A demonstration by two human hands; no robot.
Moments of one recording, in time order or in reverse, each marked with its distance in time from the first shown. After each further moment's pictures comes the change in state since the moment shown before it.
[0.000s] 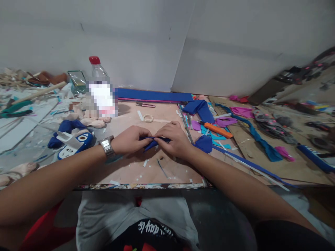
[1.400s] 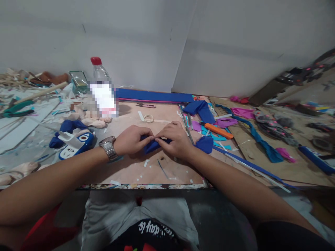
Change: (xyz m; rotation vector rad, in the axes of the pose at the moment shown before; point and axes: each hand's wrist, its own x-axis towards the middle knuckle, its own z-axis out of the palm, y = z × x) left_hand 0.000 -0.005 0.004 0.168 0.143 0.125; right_hand 0.000 -0.001 -0.002 -0.033 0.059 -0.038
